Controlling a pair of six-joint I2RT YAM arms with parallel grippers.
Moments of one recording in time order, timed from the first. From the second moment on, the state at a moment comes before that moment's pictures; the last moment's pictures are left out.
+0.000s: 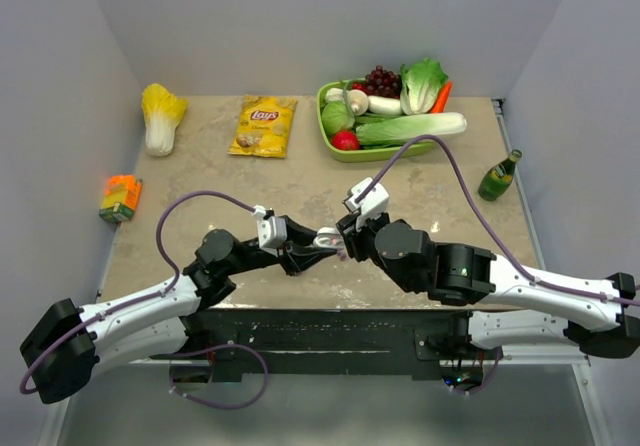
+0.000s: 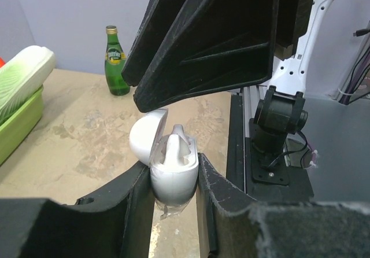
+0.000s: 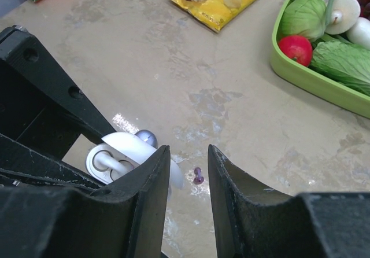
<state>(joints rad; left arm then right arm) -0.87 0.93 0.38 0.79 0.48 -0.15 1.33 1.00 1.07 -0.42 0.71 0.18</state>
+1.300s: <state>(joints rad) -0.44 1.48 0.56 0.51 0.19 -0.69 1.28 0.95 0.71 -0.30 0.64 0.46</state>
